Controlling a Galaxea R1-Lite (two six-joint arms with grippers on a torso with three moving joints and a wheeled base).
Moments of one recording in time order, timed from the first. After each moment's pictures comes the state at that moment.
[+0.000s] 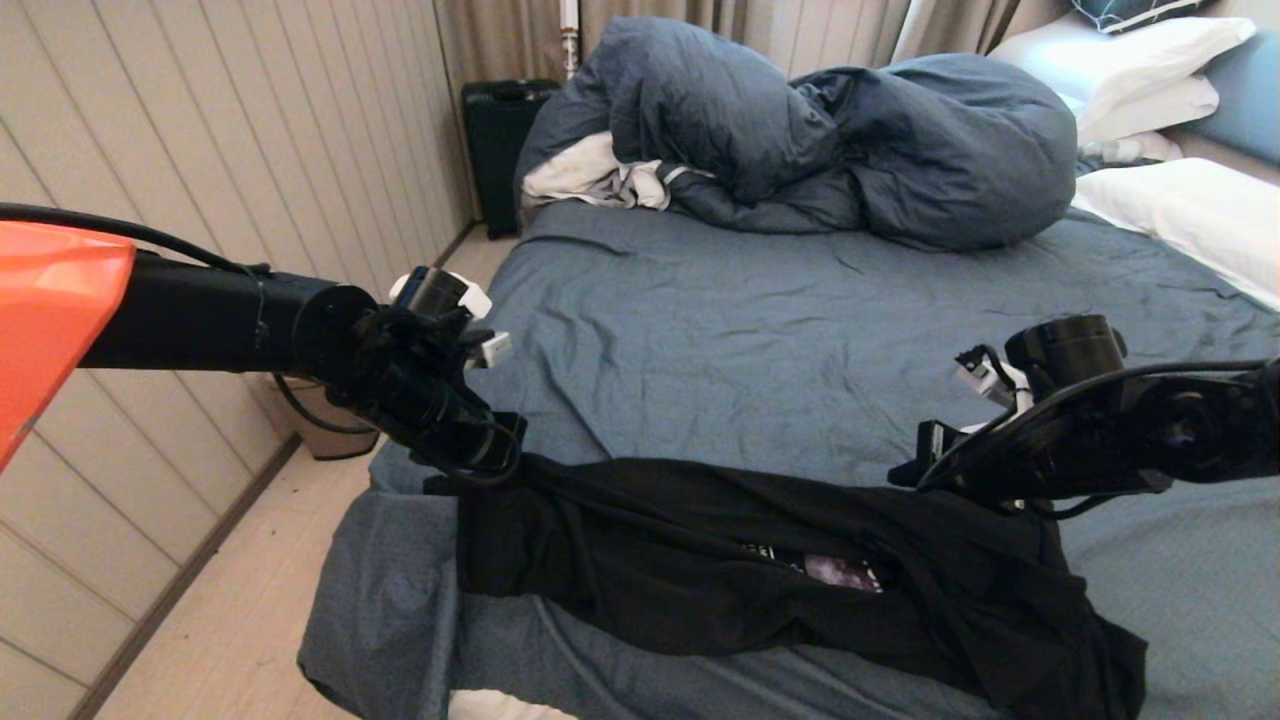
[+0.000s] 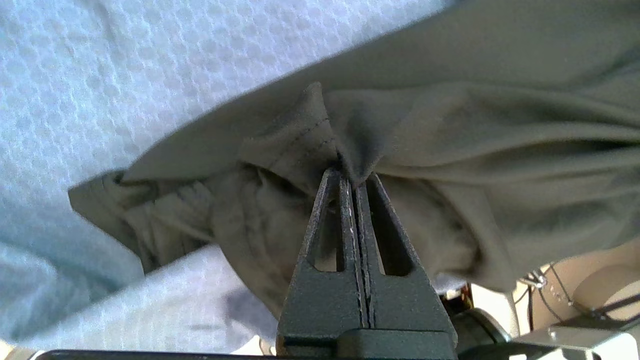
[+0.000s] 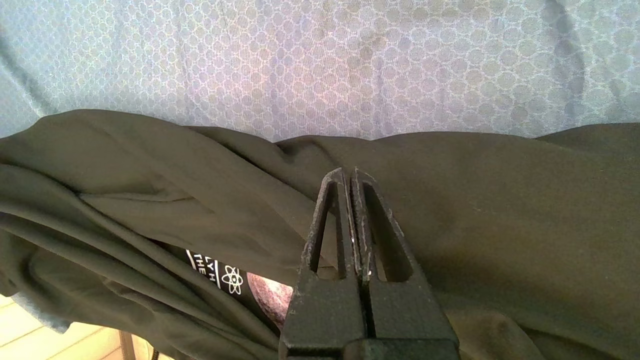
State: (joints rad) left arm -0.44 2.03 -1.53 0.47 -0.17 -0.13; right arm 0.03 1.81 -1.01 0.00 0.32 0.37
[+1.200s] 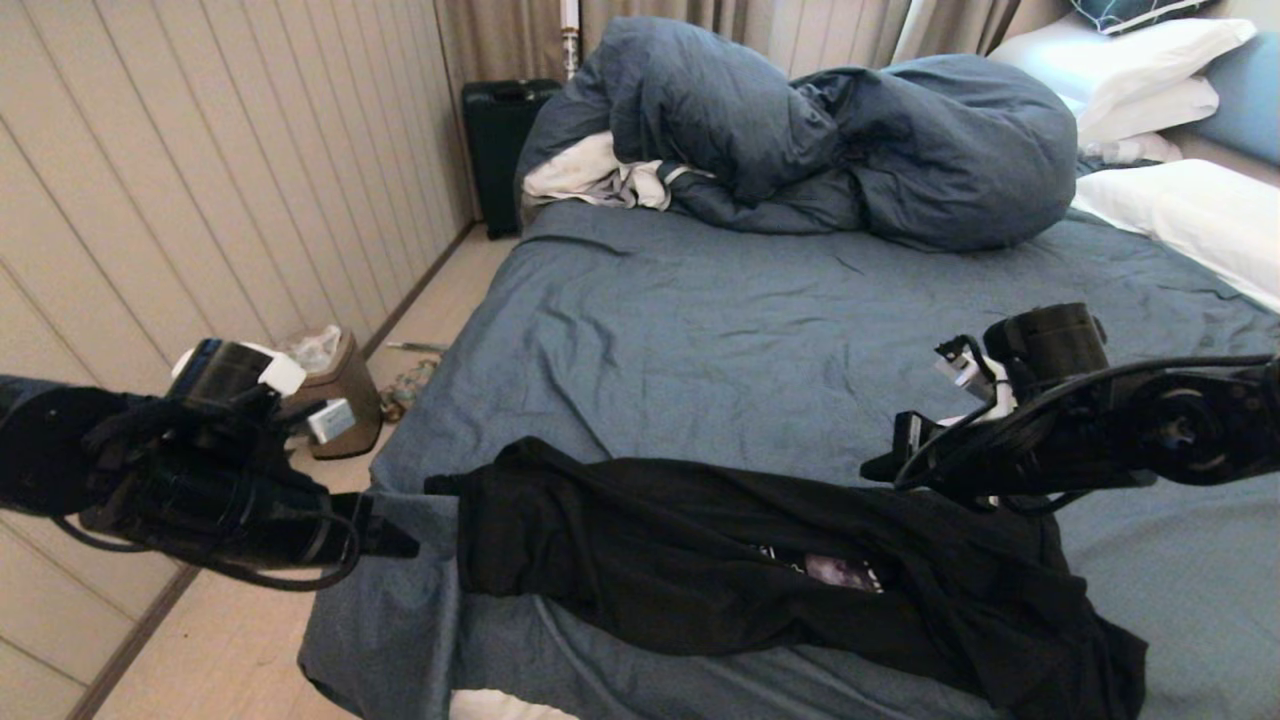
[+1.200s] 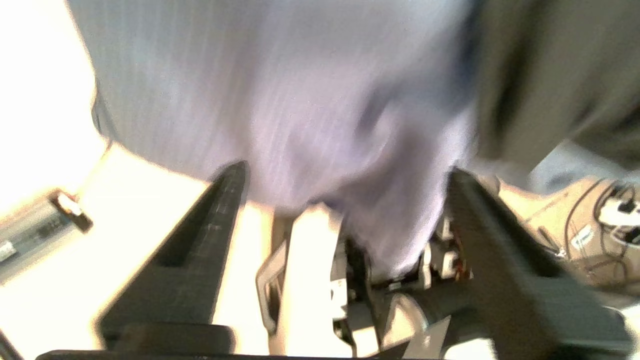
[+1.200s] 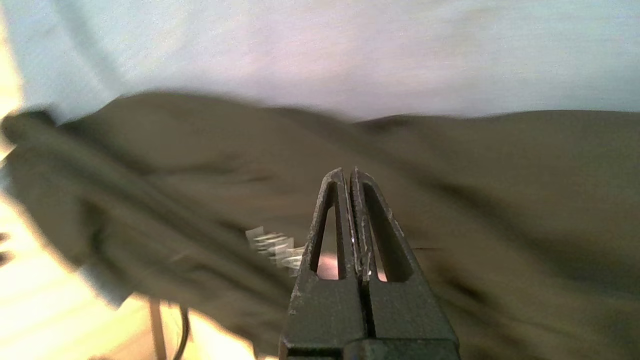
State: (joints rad) left arm -0.20 1.68 -0.91 0.26 -0.21 -0.14; right arm 0.13 1.77 -1.02 0.00 0.32 0.46
